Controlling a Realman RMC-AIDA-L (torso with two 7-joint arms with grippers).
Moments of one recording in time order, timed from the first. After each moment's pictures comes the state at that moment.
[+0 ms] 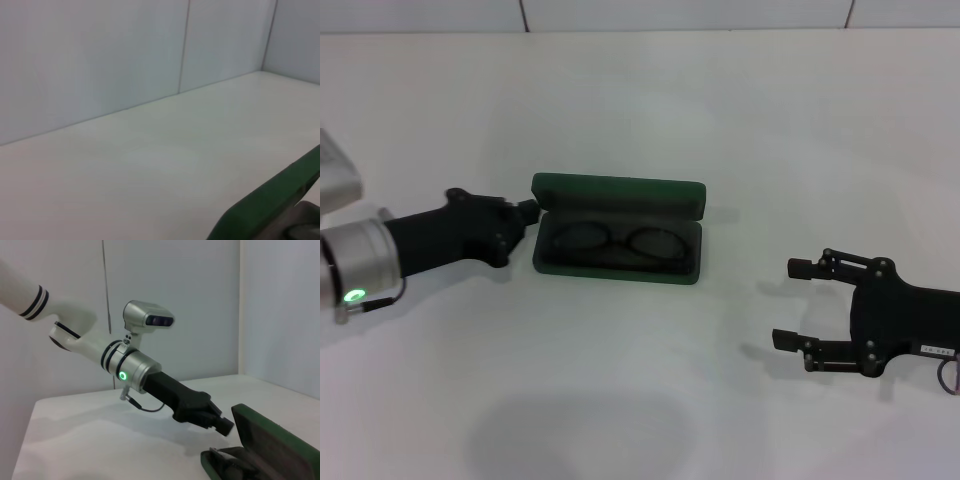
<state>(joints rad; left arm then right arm) -0.44 -2.07 0.81 0.49 1.81 1.20 -1.14 0.40 2.01 -1.15 -0.46 -1.54 -1.51 0.87</state>
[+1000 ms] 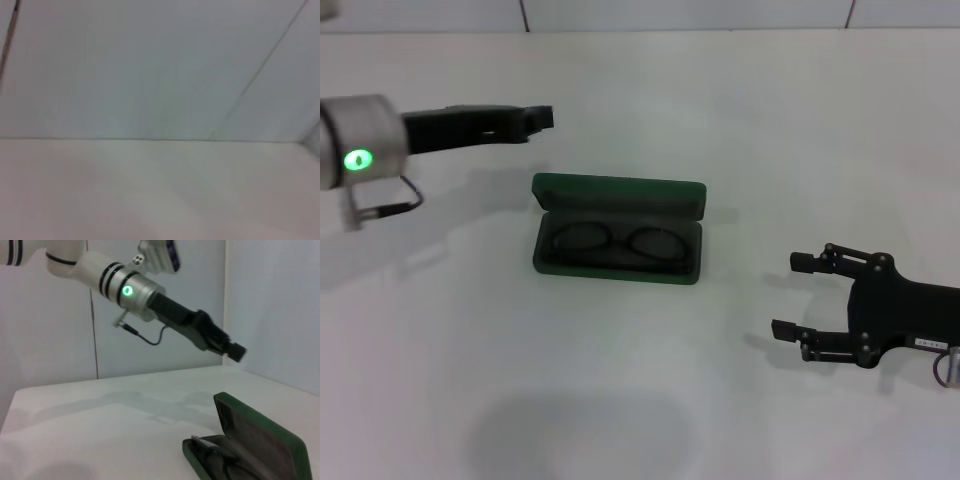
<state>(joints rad) -0.33 -2.10 1.15 1.19 1.93 1.12 -2.30 0.40 2.02 -1.15 -0.45 -1.53 -1.46 0.86</state>
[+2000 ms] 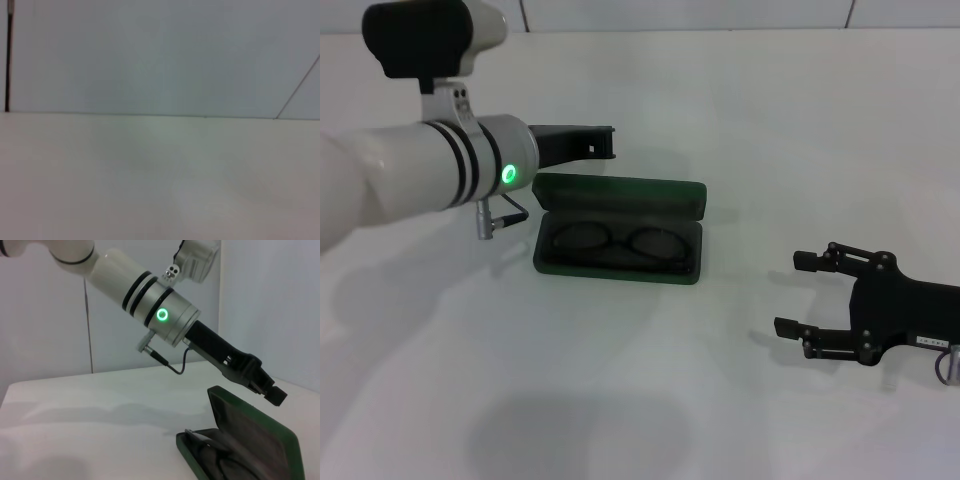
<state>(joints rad) -0.38 -2.10 1.69 1.19 2.34 0.58 -2.93 0.40 2.02 -1.15 -0.45 -1.54 -1.44 0.86</state>
